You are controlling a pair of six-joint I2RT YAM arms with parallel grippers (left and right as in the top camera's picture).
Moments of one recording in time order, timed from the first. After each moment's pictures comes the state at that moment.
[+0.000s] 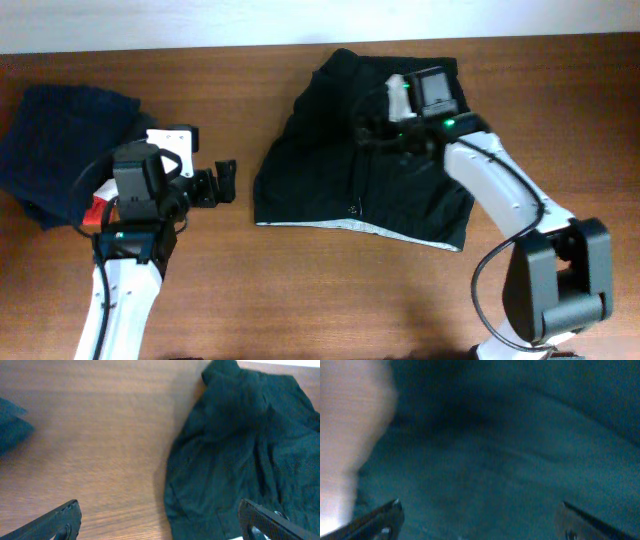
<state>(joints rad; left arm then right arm) 0.02 1.22 0.86 -0.34 0.26 -0.05 0.19 1.81 1.37 -0.61 -0.23 0.23</state>
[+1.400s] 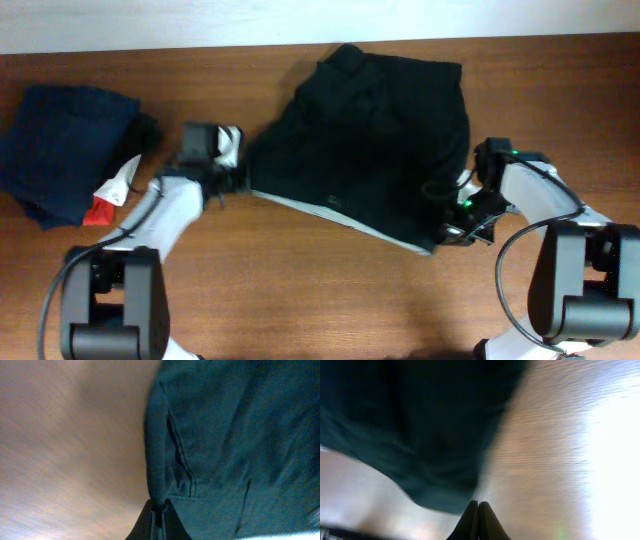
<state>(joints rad) -0.09 1.75 1.07 -0.35 0.19 -0.11 -0.08 1.78 1.05 -1.05 -0.35 0.19</state>
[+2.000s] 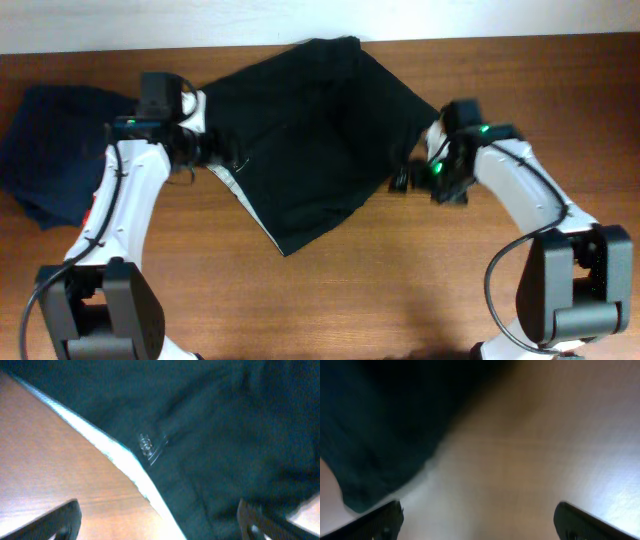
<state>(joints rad) -0.03 1.75 1.43 -0.88 0.20 -0.11 0.06 1.78 1.29 -0.87 -0.34 0.24</state>
